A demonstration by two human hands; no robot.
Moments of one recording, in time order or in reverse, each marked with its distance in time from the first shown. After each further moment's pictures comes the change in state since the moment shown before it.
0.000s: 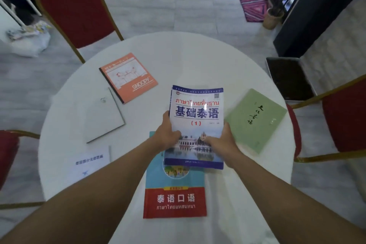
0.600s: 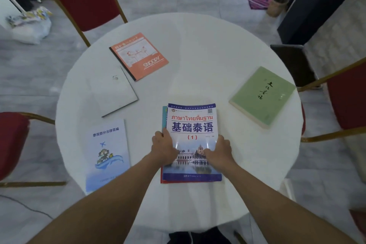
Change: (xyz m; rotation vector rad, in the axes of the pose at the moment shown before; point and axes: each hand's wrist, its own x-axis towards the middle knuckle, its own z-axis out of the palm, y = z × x) left_hand -0.061 -0.129 0.014 0.601 0.142 -0.150; right_hand -0.074 0.095 0.058 -0.480 0.058 0.055
